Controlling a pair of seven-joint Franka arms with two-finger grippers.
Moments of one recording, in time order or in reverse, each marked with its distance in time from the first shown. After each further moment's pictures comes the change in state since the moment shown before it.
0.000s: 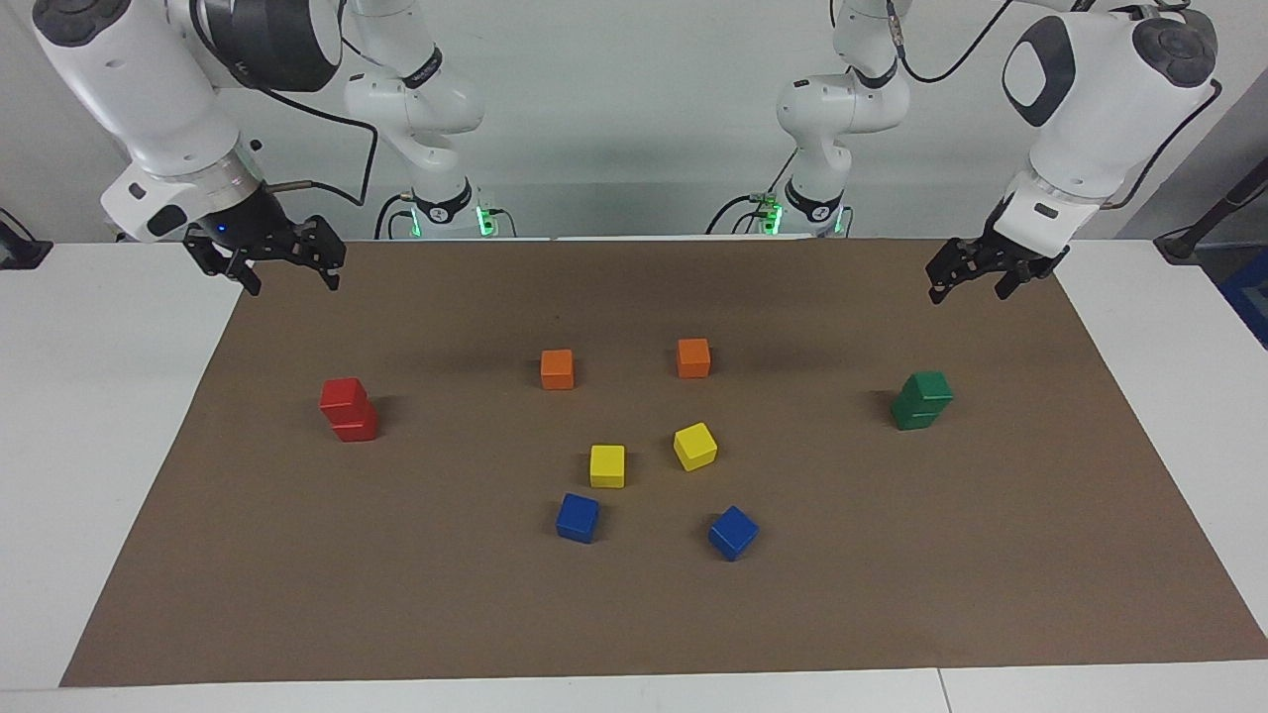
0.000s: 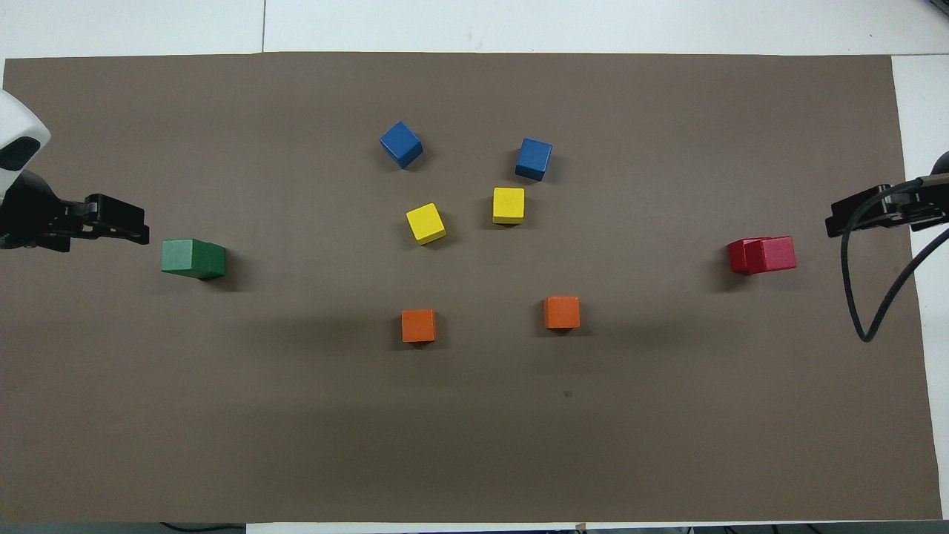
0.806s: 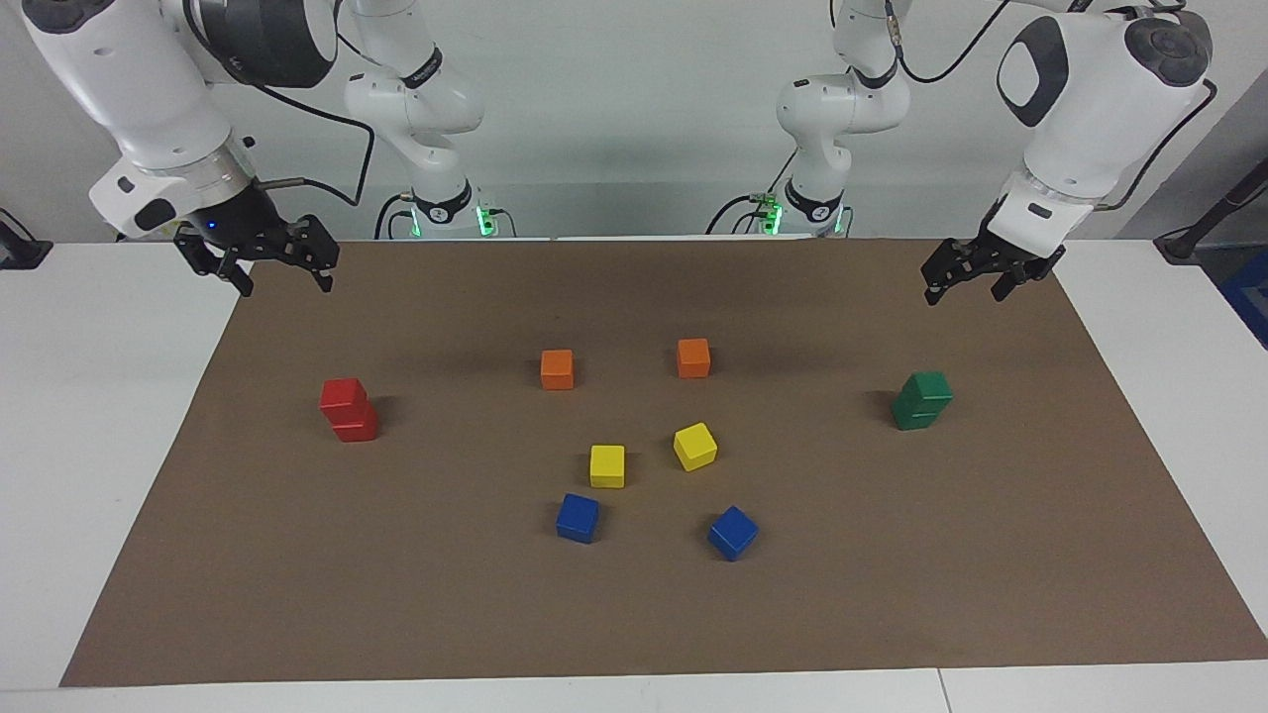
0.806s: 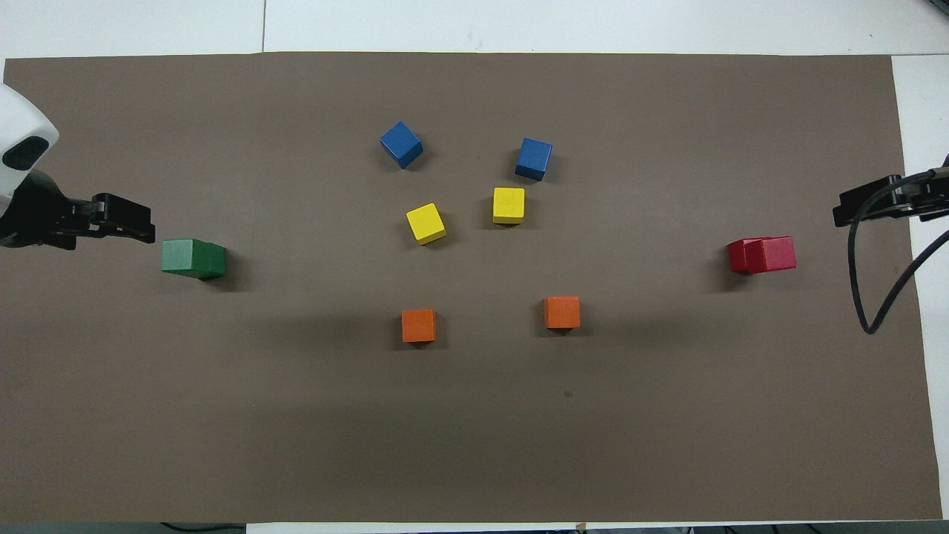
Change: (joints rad) left arm -0.008 0.000 -0.004 -0.001 0.000 0.004 0.000; right arm -0.004 0.000 -0.005 0.010 -0.001 0.034 0.002
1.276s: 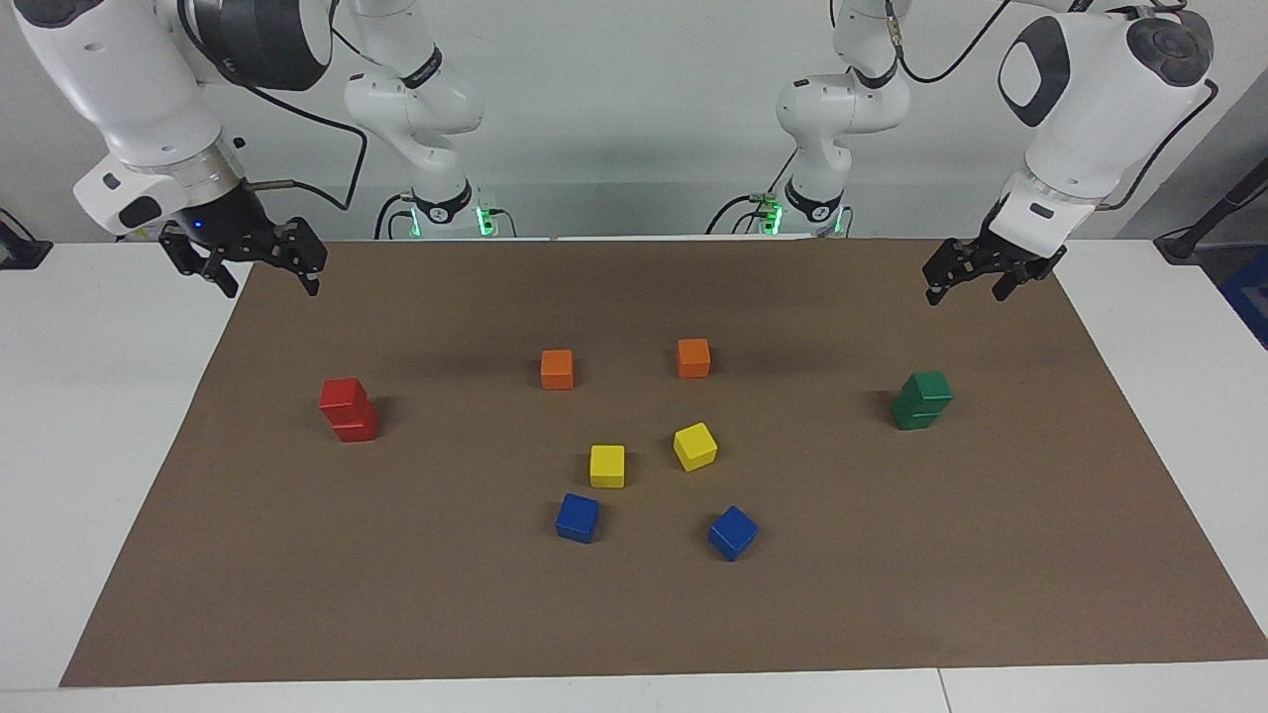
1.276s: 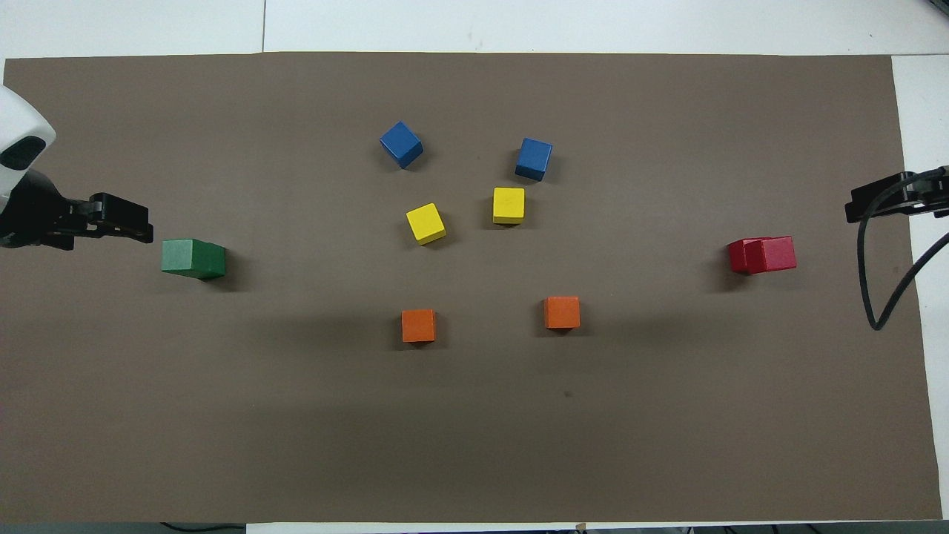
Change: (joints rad) left arm 0.000 0.000 0.005 0.000 0.000 0.000 -0.001; right arm -0.008 0.000 0.000 0.000 -0.028 0.010 0.000
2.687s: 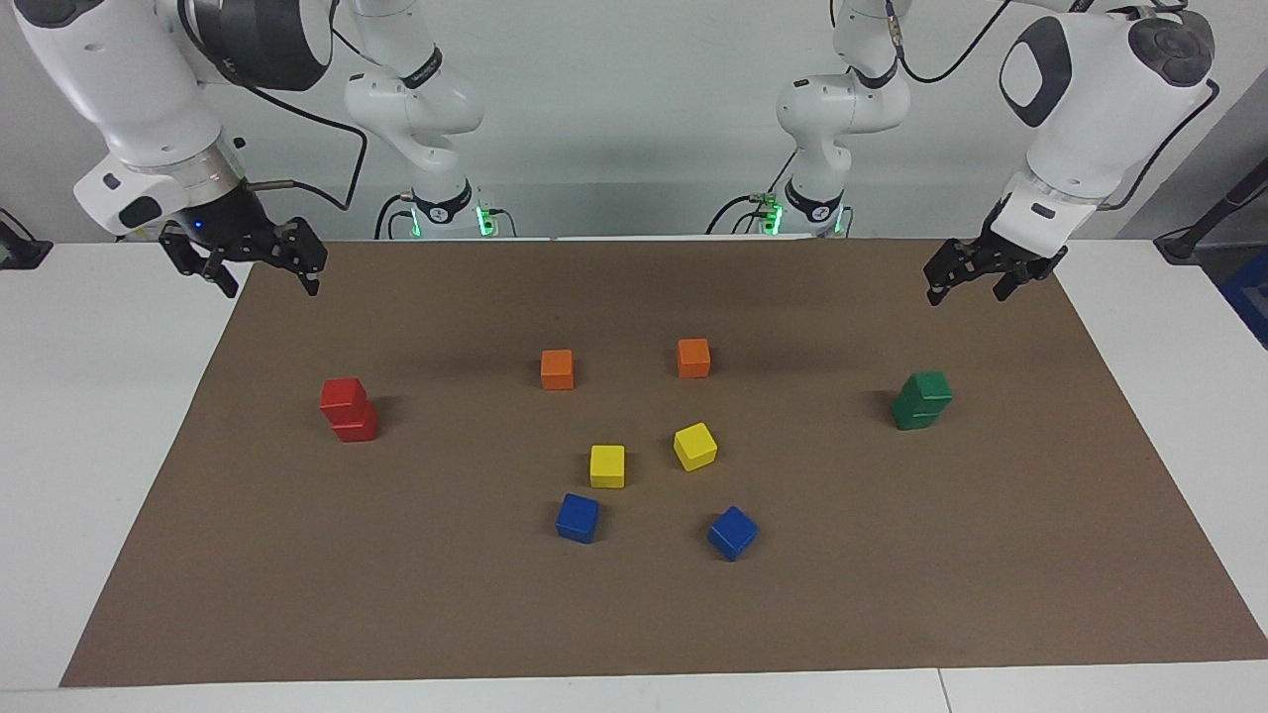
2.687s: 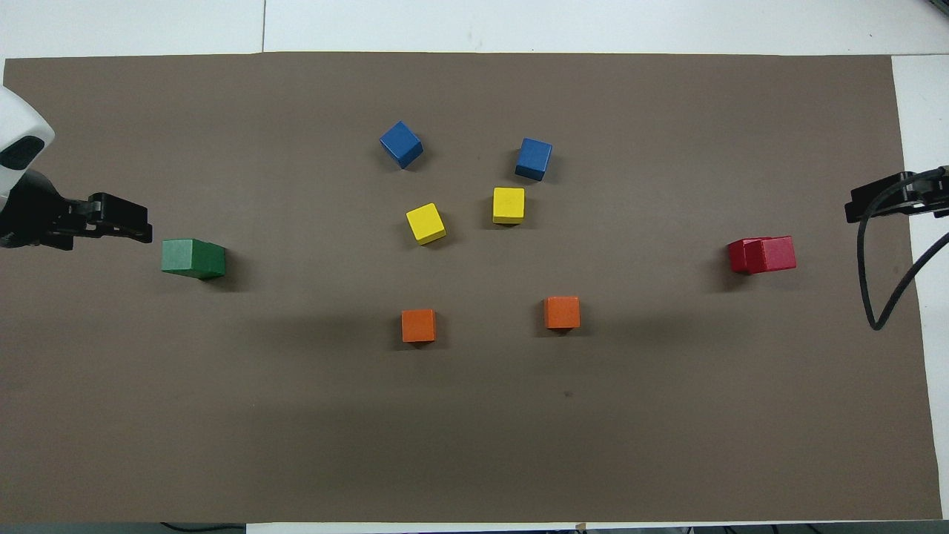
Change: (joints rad) left arm 0.000 0.000 0.001 0.000 0.000 0.000 0.000; right arm 0.000 0.000 0.000 0.000 0.000 0.000 0.000
